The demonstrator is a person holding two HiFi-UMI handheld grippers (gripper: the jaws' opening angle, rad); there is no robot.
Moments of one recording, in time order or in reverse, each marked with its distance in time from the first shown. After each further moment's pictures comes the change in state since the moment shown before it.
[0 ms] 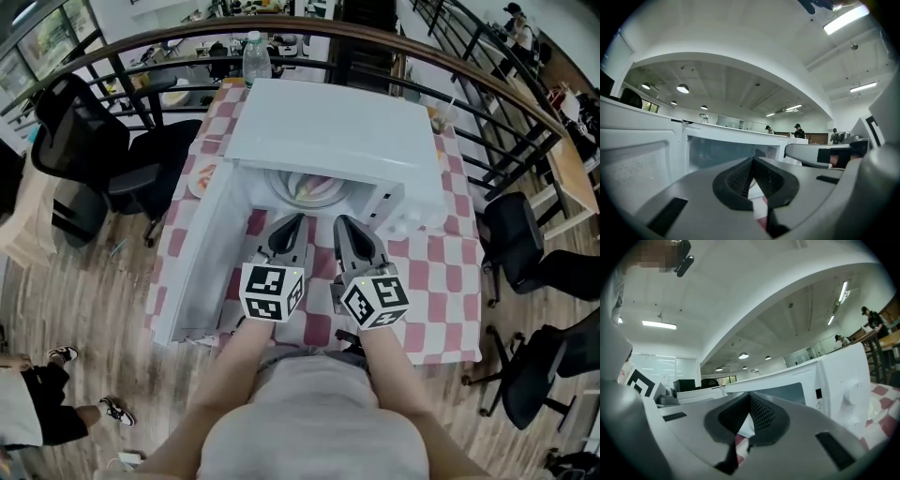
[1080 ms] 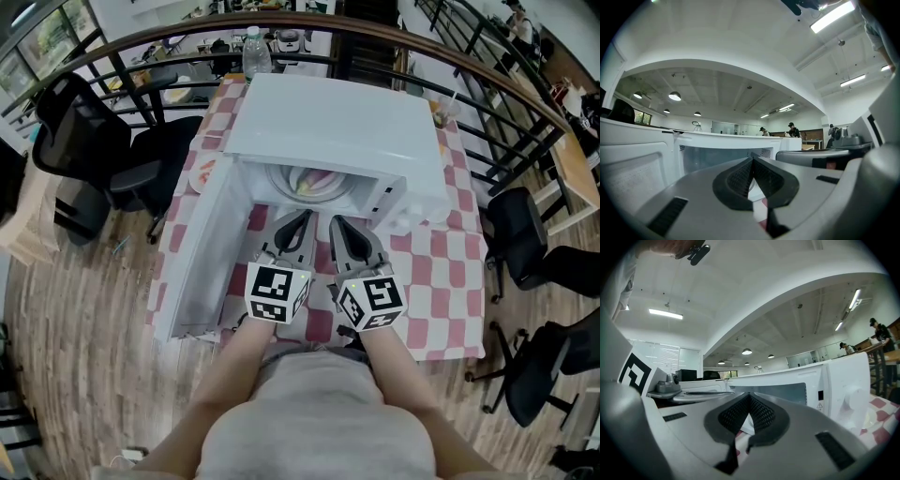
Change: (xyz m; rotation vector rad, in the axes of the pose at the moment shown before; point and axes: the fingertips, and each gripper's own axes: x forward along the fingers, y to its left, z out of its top) left arm -0.002 -0.019 0.007 0.103 -0.040 -0.044; right arm -0.004 0.013 -0.009 -0.117 0.045 0.018
